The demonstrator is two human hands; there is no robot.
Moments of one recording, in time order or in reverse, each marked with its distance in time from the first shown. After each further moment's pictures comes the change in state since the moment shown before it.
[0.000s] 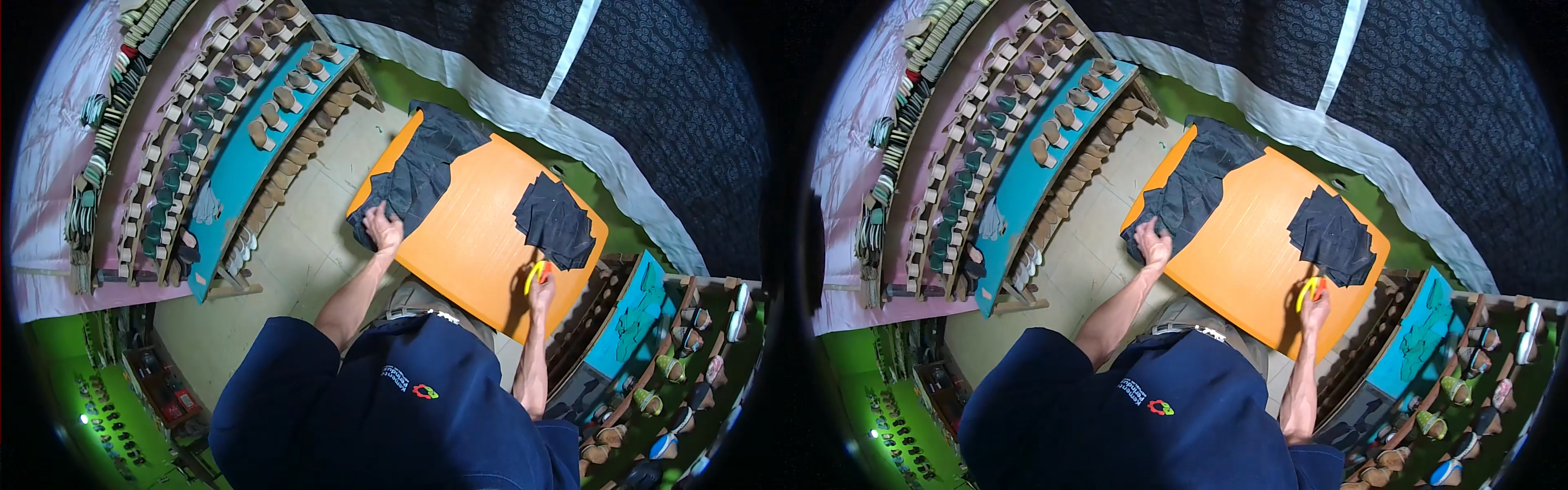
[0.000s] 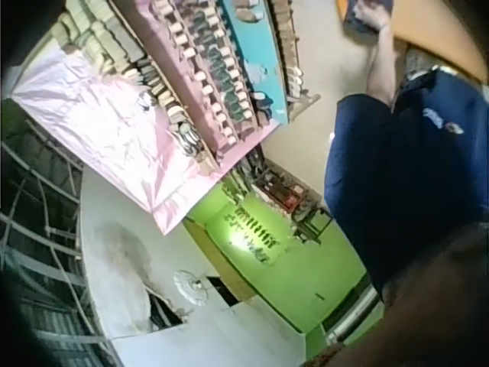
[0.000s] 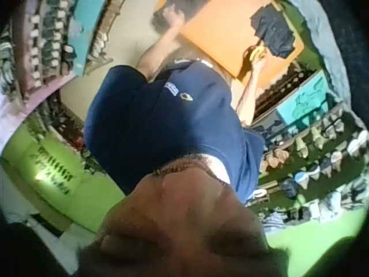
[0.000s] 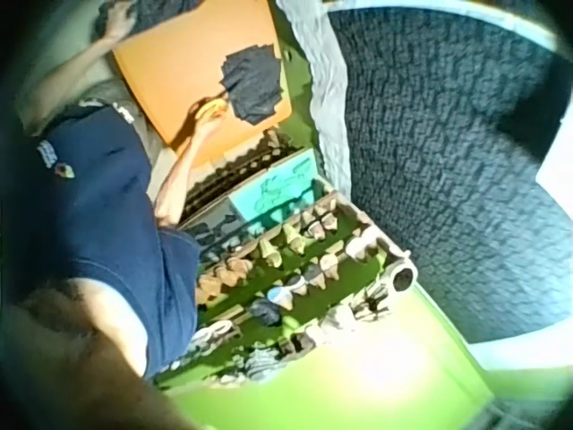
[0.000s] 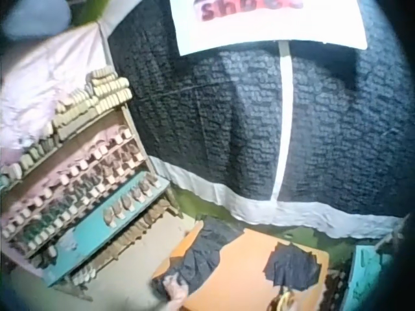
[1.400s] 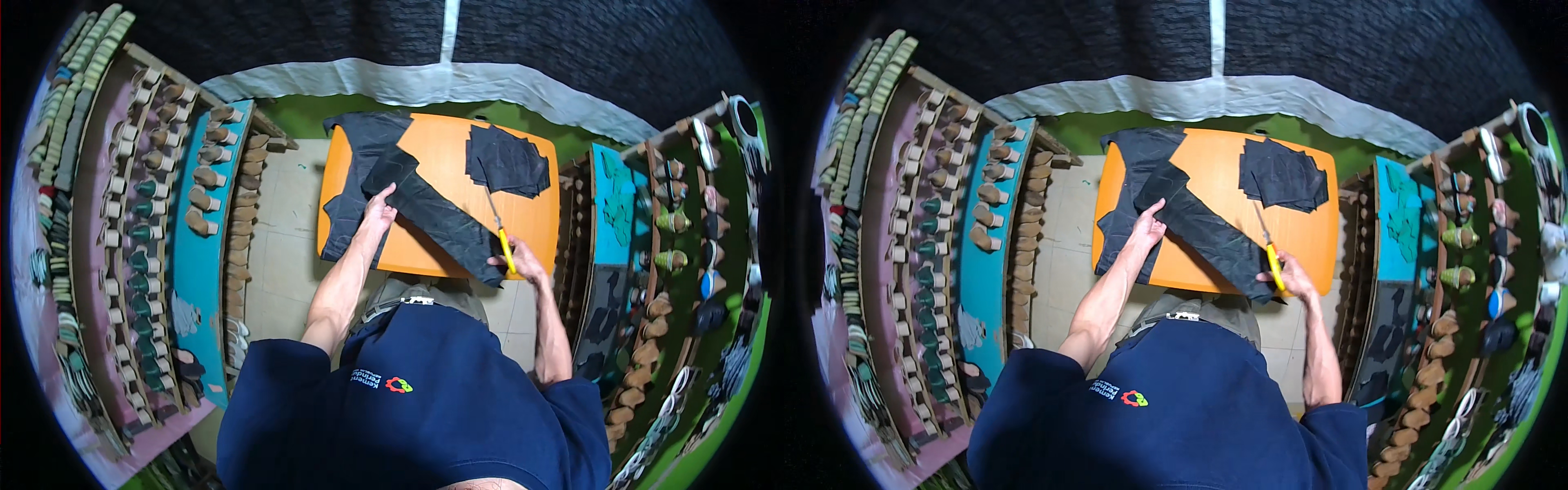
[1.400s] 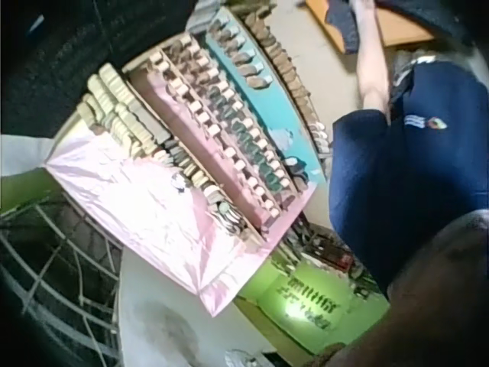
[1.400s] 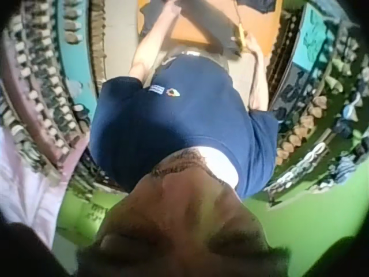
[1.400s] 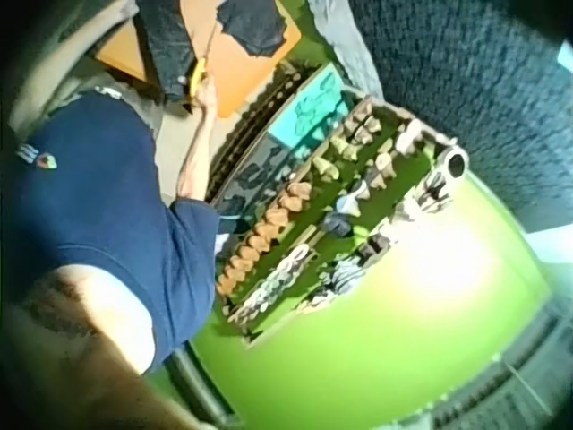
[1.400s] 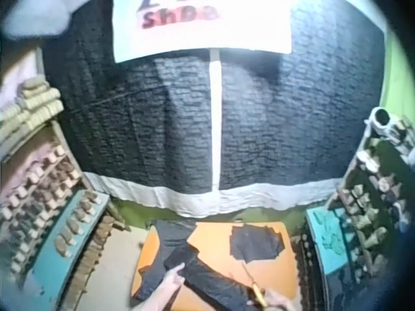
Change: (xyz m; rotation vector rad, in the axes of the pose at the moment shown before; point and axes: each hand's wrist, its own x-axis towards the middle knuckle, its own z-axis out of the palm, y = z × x) left_hand 0.072 0.042 0.094 -1.158 -1.072 -0.858; right_hand -0.107 -0.121 0.003 -0.007 -0.408 0.120
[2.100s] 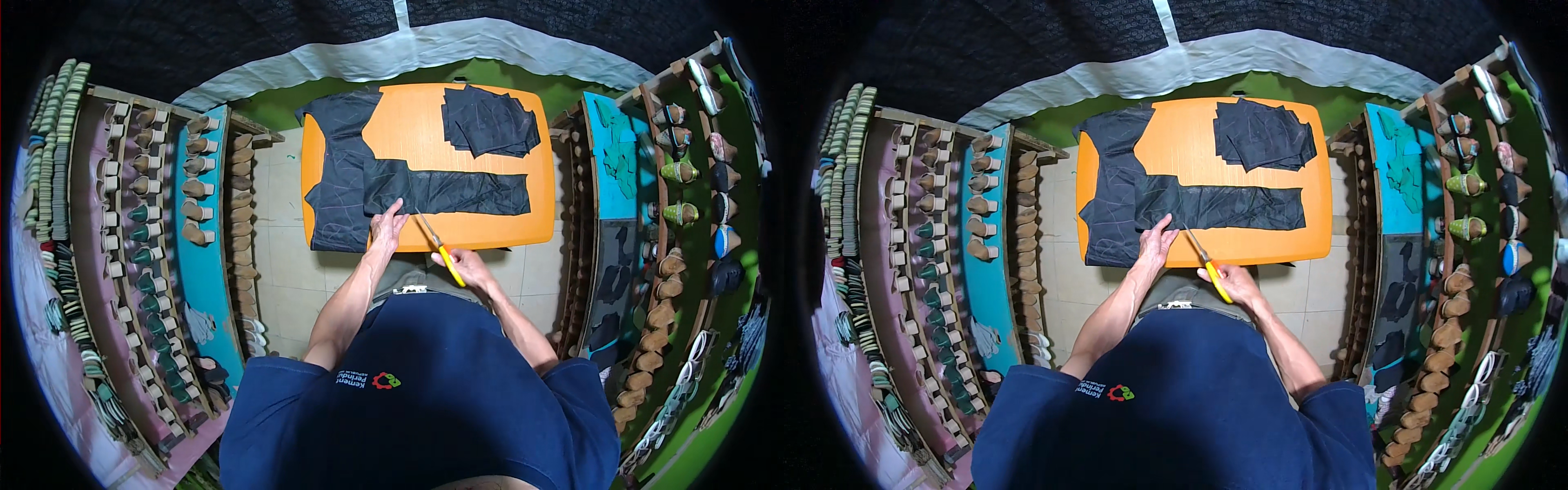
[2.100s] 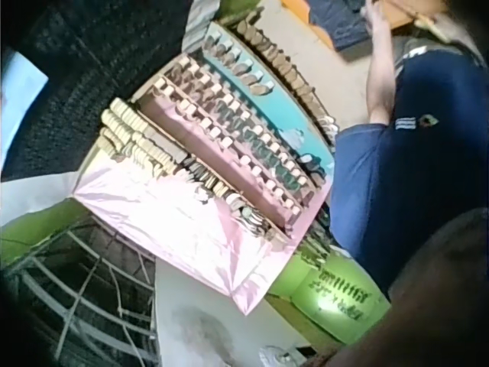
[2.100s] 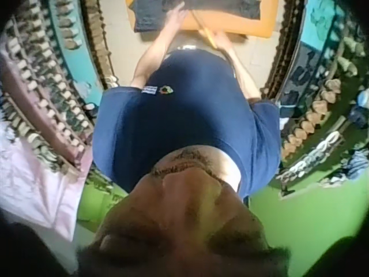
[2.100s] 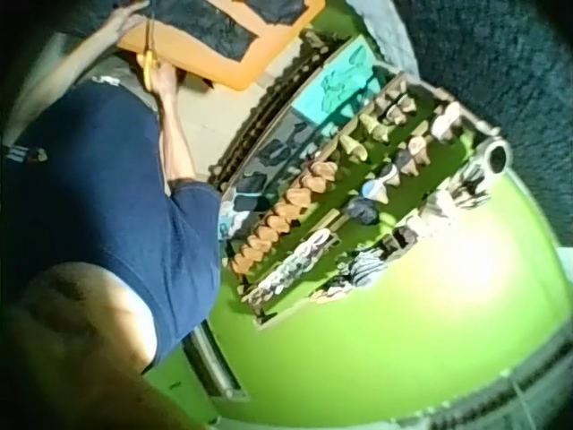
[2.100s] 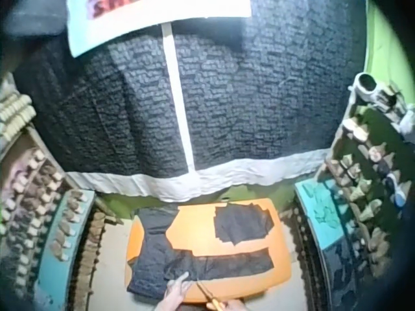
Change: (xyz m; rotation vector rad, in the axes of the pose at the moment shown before) left_hand -0.100 -0.097 0.009 0.212 0.222 0.108; right_hand -0.041 0.004 0.124 -0.056 -0.096 0.358
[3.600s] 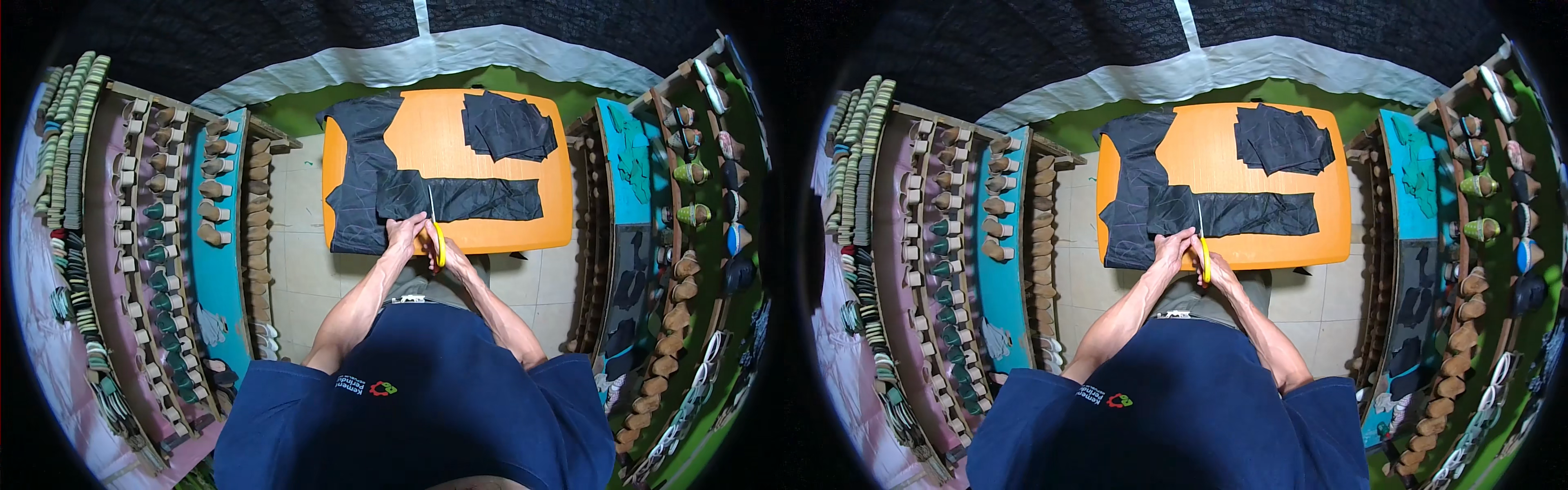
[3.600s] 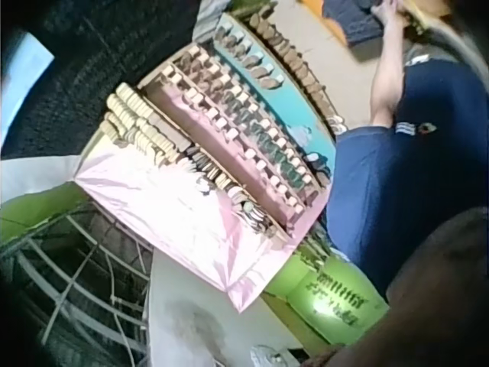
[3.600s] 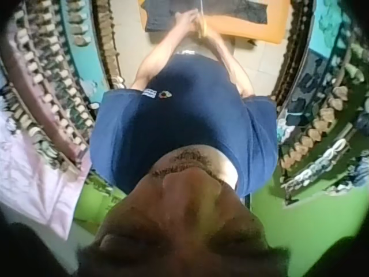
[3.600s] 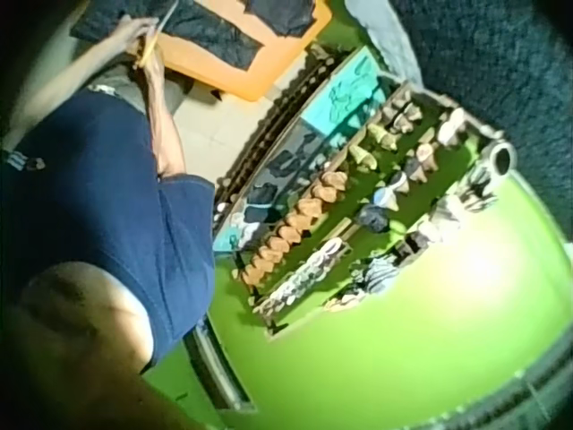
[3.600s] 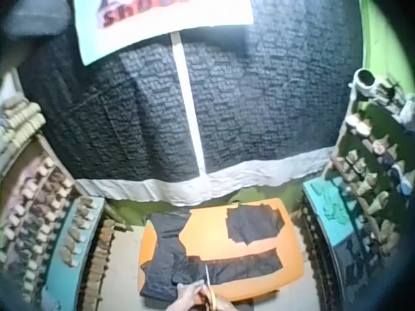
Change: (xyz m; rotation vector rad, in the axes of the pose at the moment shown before) left_hand -0.028 0.019 -0.006 0.107 -0.077 0.086; right_hand 0.051 -0.056 0.069 0.582 -0.058 0.010
